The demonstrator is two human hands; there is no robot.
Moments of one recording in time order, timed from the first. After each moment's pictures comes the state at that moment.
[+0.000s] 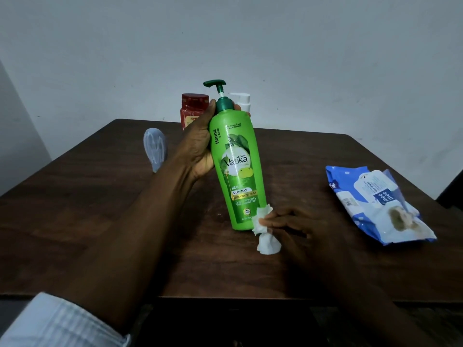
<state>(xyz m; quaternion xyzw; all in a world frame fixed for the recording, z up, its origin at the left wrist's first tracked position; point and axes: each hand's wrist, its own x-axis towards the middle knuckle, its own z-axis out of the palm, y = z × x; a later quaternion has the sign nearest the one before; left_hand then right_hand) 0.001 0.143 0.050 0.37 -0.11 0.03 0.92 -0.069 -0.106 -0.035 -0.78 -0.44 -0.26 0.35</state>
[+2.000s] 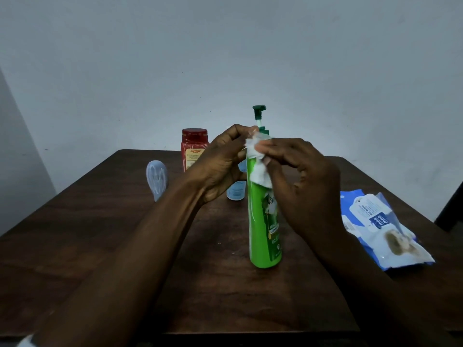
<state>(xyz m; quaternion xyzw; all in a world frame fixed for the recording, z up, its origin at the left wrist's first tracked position) -0.027 0.108 0.090 0.62 -0.16 0.08 0.76 -0.053 -0.055 0.077 -0.71 -0.36 -0.44 0.43</state>
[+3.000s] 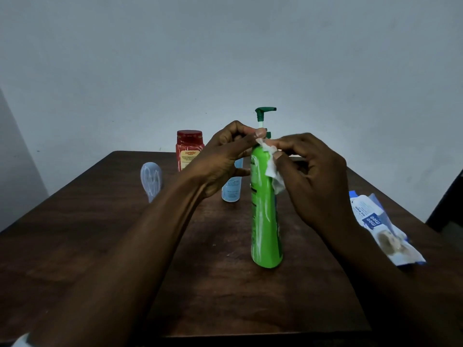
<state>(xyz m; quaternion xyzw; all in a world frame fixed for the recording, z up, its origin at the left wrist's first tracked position) -0.036 0.101 0.107 0.66 -0.17 0.07 0.73 -0.048 -0.072 0.091 -0.73 -0.32 -0.39 0.46</state>
